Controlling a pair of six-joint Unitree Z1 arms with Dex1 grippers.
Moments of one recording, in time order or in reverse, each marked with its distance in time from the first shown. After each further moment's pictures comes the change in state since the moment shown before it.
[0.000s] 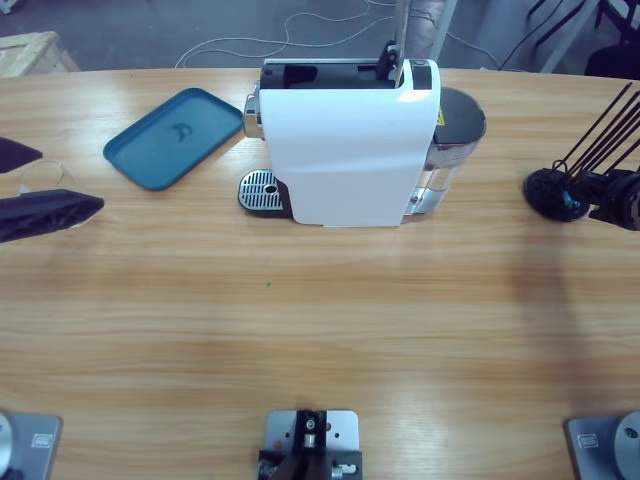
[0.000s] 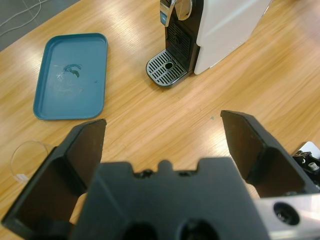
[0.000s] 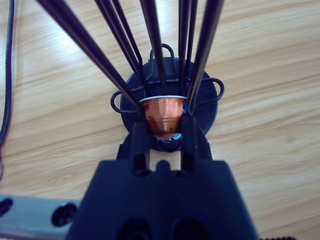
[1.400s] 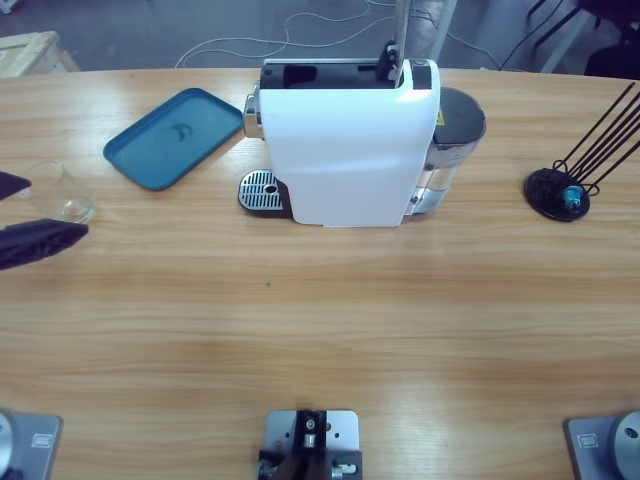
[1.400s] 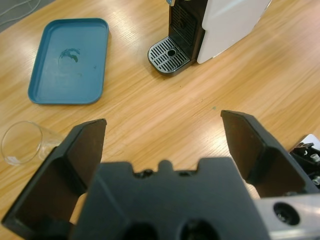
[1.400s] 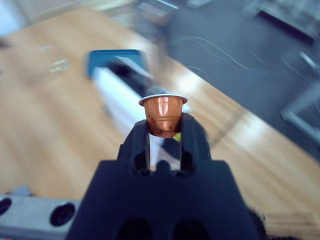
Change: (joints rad) arm 0 0.000 -0.092 0.104 -0.022 0.001 -0.037; arm 1 0.528 -0.388 -0.742 0.773 0.328 -0.541
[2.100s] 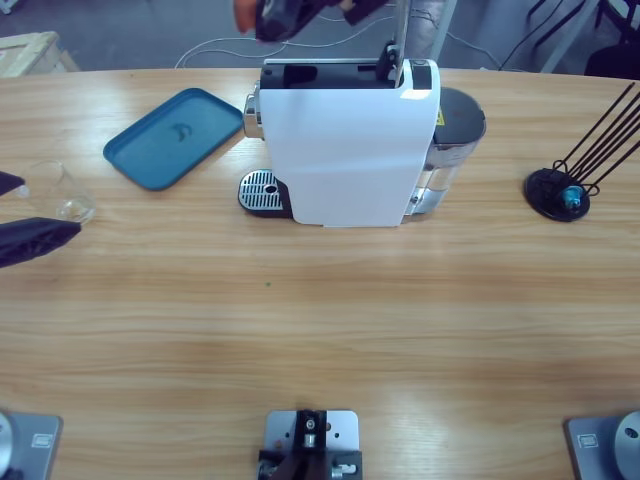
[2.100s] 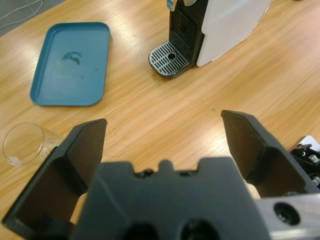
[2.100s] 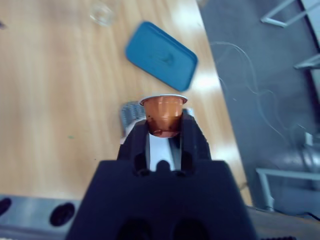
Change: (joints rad) arm 0 0.000 -0.019 0.007 -0.006 0.001 0.000; arm 1 0.258 0.593 -0.599 0.238 -0.156 -0.365
